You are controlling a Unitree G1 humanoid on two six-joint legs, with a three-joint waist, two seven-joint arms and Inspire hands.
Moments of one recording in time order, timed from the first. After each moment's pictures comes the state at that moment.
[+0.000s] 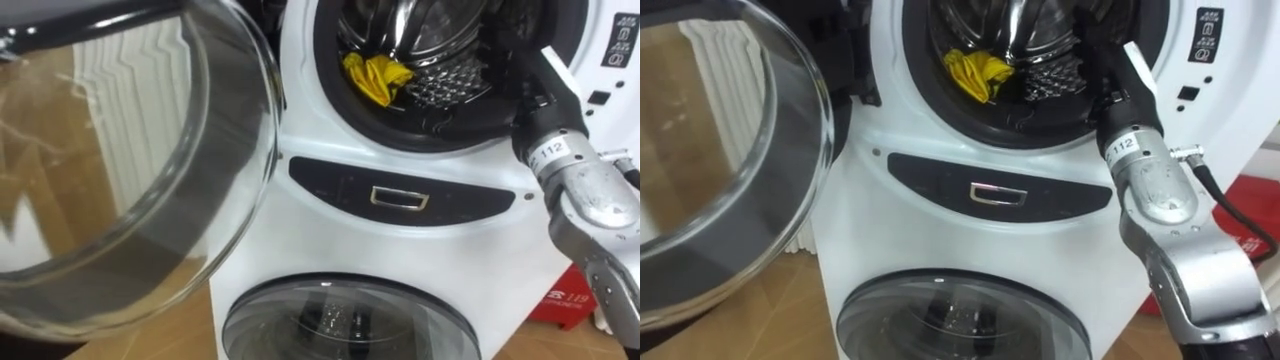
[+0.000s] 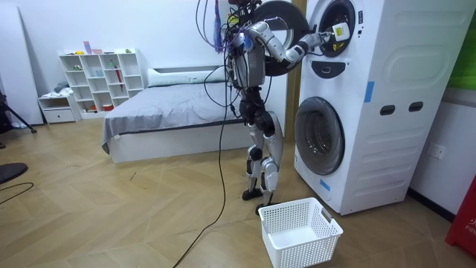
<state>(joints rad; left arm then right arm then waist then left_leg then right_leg) 0.14 0.31 0.08 0.88 0.28 0.34 -0.02 -0.49 -0.51 0.06 -0.14 0.27 0.48 -0.17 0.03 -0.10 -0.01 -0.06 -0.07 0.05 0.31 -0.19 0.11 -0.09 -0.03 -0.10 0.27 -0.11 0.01</state>
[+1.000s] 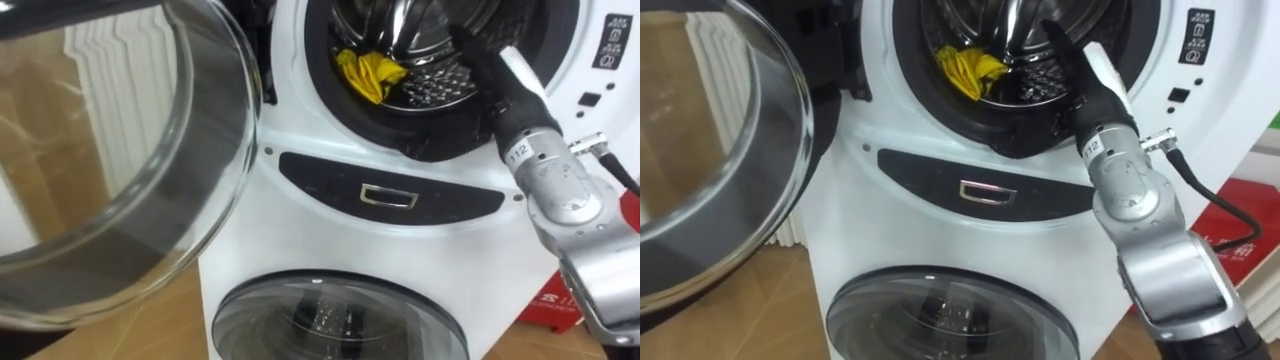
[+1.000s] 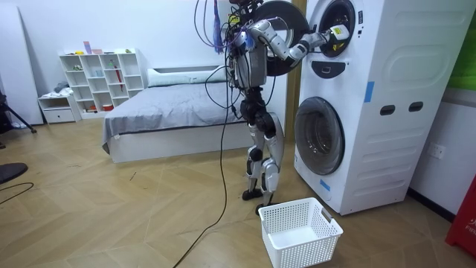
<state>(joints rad) 0.06 0.31 0.06 0.86 0.29 0.40 -0.03 -0.53 -0.50 0.19 -0.17 -0.09 0.59 -0.04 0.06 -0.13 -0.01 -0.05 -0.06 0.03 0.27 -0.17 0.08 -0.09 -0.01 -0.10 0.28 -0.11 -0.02</state>
